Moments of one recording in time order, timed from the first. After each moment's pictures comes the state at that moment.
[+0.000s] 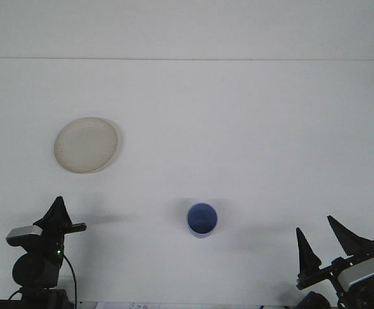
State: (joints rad) left arm 0.01 0.01 0.07 0.06 -0.08 -0.32; right arm 0.67 0.04 0.71 -0.71 0.29 0.08
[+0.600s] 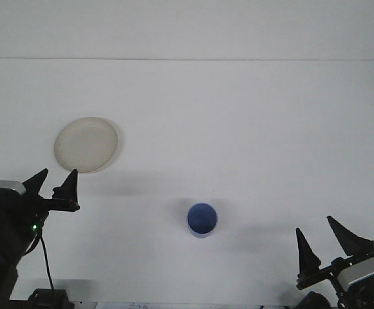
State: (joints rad) left arm -0.03 0.60 0.91 -0.42 0.20 -0.19; right arm 0.67 0.04 0.71 -0.72 0.29 0.08
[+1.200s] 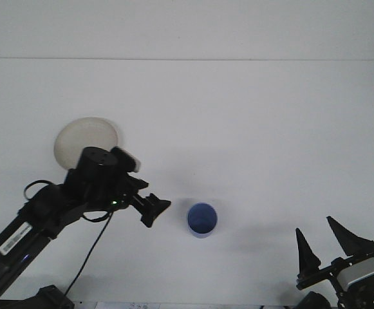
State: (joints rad) left arm -0.64 1.23 1.28 -0.73 0.36 -0.10; right arm 0.67 0.04 0.71 -0.72 0.29 0.08
